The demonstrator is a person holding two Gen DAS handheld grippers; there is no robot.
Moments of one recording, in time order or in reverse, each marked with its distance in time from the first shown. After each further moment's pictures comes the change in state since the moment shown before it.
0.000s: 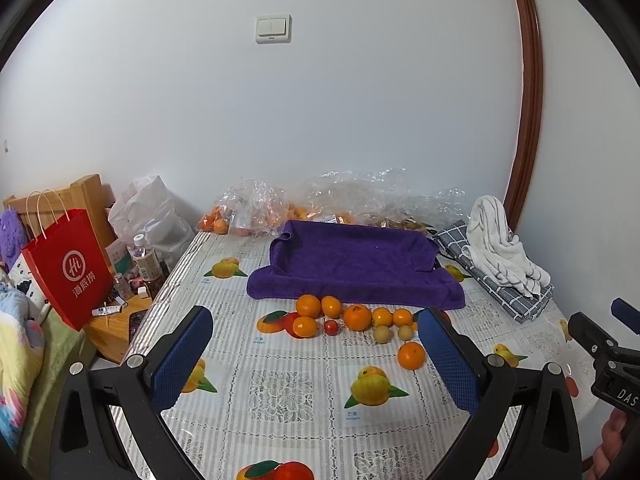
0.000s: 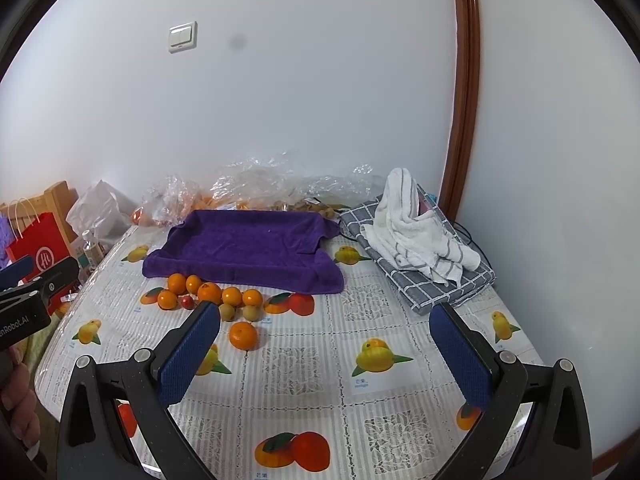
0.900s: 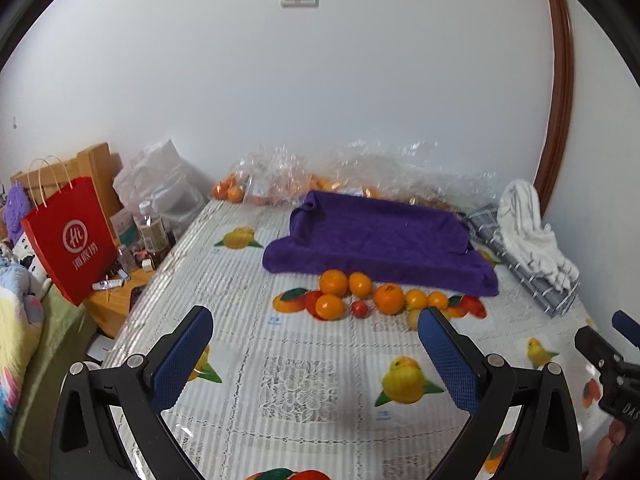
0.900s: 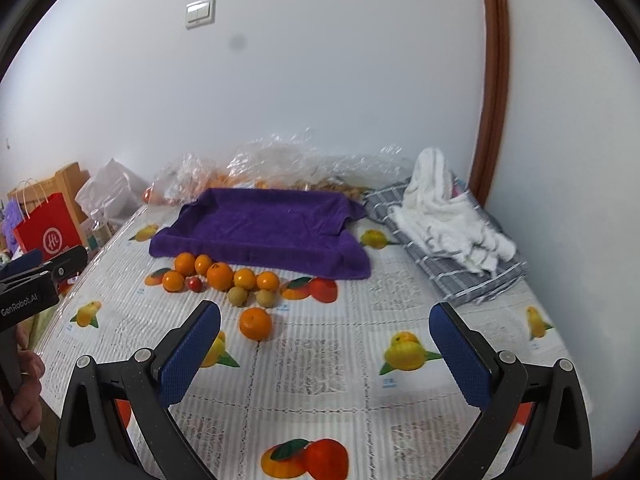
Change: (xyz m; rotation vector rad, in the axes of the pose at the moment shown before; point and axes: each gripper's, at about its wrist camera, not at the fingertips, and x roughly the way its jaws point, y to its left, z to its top) left arm 0.058 0.028 -0.029 -0.045 0.077 0.041; right arm 0.055 0.013 -0.023 -0.018 0.058 0.092
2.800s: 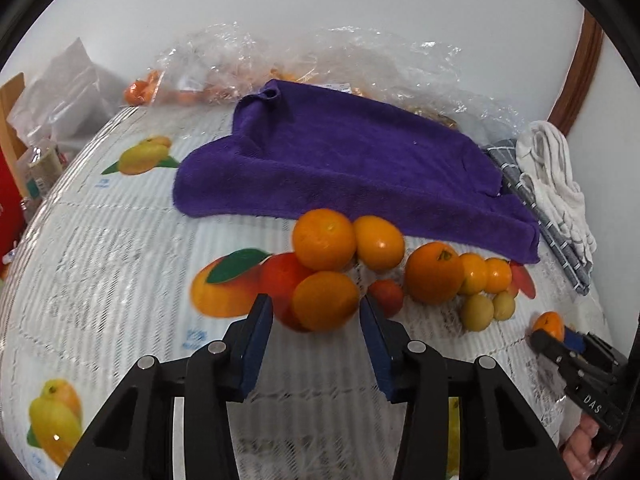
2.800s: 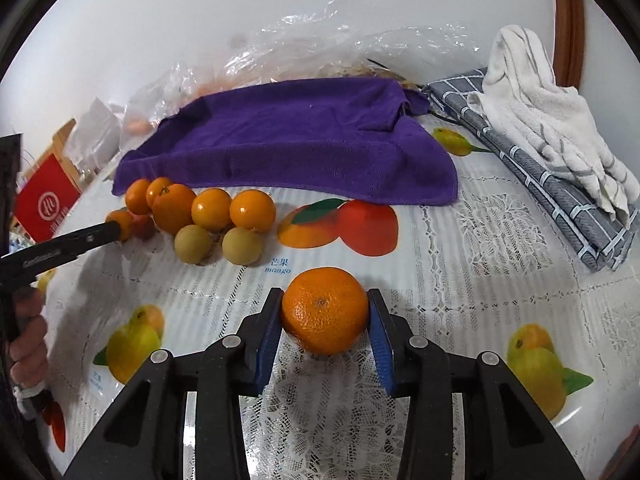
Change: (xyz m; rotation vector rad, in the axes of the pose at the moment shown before) left arm 0.184 0.005 -0.013 -0.014 0.267 -0.204; right arm 0.179 -0.002 -0.033 0.013 0.253 0.165
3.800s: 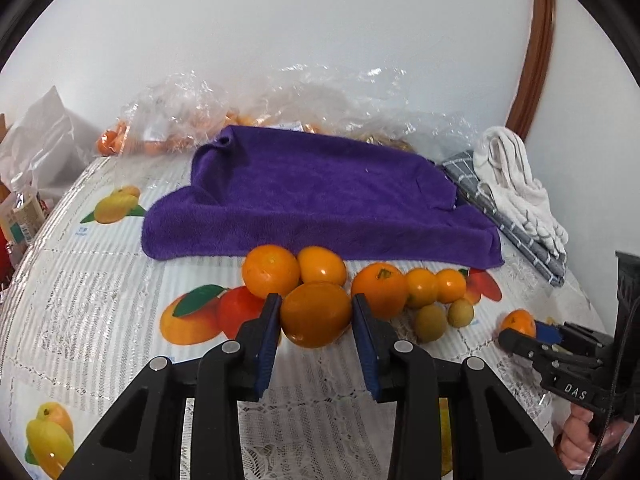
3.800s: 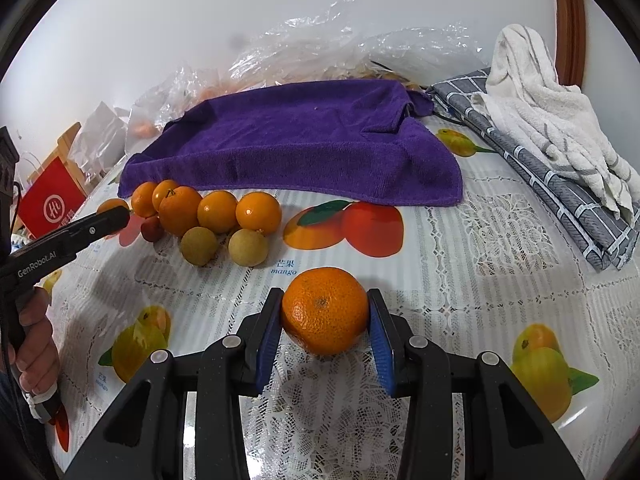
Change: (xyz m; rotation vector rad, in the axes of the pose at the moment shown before) left arm -0.022 -0.021 -0.003 0.084 -0.142 -0.071; right arm -0.002 0.003 -0.002 0.002 -0.017 0.011
